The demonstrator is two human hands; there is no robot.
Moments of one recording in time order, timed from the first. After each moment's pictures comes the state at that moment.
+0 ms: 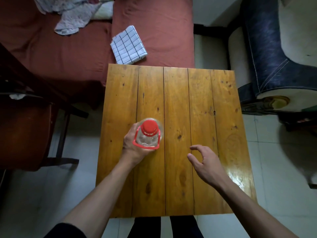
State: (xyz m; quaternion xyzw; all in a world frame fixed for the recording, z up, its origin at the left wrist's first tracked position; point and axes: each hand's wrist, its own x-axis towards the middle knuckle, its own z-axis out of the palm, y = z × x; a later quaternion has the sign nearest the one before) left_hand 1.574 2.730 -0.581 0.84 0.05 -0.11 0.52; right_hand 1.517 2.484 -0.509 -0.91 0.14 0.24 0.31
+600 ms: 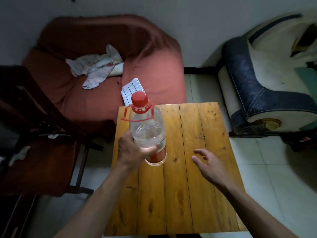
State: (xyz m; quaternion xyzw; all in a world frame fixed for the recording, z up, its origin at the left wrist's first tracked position) left_hand 1.581 2.691 -0.353 0.83 -0.01 0.01 0.56; right_hand 1.520 2.434 -0.400 -0.87 0.16 0.17 0.43
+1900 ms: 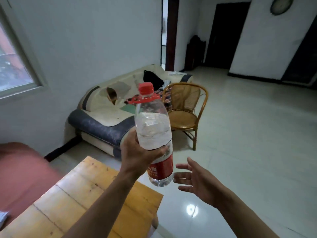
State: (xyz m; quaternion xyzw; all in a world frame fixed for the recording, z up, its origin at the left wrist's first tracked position) left_hand 1.330 2.448 -0.158 0.62 -0.50 -0.14 0.59; right_hand 1.128 2.378 -0.220 -0.45 0.45 -0.18 0.75
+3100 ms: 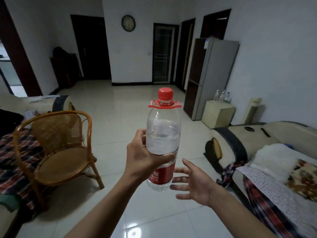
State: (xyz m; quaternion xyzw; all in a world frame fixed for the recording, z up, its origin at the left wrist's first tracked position) left_hand 0.992 2.057 -0.128 0.38 -0.70 -0.33 0.50; right_hand 0.812 2.131 -0.183 -0.22 0.61 -0.43 0.63
